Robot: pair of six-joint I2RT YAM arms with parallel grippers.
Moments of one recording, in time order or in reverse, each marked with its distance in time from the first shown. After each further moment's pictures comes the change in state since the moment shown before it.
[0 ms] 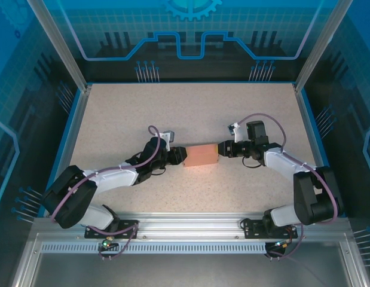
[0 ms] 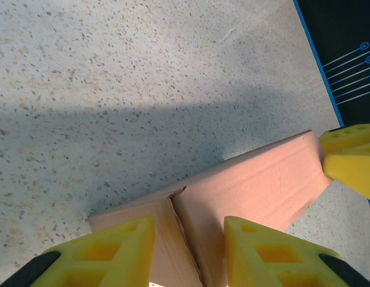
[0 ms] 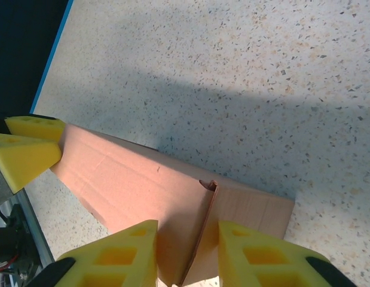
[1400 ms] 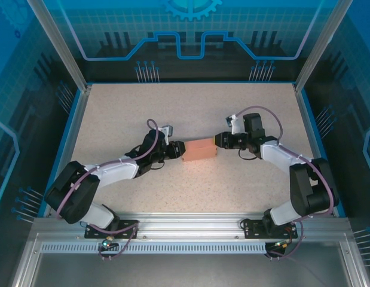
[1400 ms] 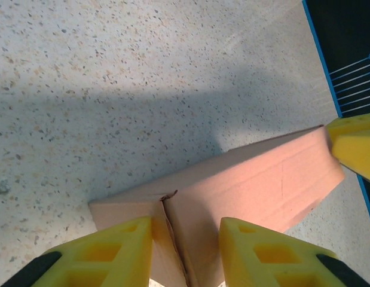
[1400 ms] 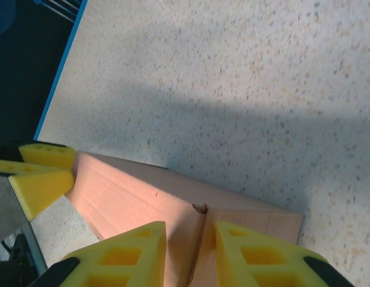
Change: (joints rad) left arm 0.064 0.053 0.095 -0.070 0.069 0.004; right arm 0.021 0.089 0.122 0.043 0.032 0.074
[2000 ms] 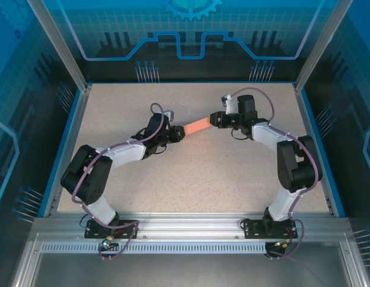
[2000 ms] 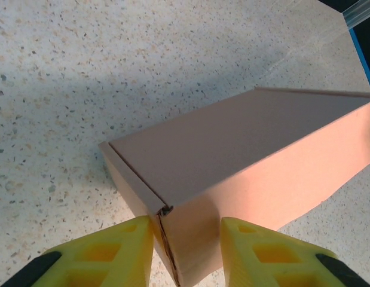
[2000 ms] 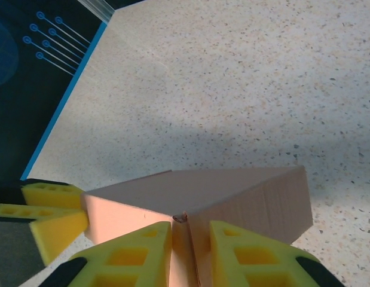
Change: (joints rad) left arm 0.083 0.195 0.247 -0.097 -0.063 0.115; right arm -0.003 0.260 0.283 0.101 0.044 -0.005
